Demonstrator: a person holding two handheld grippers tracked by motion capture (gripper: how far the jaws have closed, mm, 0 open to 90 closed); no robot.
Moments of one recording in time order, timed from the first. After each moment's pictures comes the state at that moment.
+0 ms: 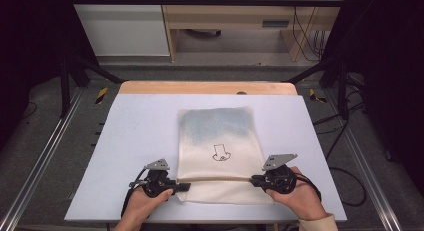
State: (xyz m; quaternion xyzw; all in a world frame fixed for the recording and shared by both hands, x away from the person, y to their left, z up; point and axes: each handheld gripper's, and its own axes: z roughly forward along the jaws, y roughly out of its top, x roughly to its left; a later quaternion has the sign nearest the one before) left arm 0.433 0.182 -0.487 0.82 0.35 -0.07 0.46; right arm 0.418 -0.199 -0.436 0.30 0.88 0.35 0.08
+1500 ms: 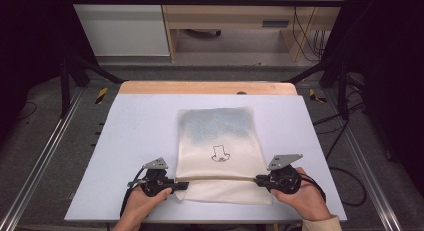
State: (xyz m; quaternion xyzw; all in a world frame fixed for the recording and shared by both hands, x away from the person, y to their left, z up) left arm 0.434 0.186 -0.486 0.81 0.35 -0.06 0.46; right arm 0.417 -0.211 -0.437 0.31 0.88 0.35 0.08
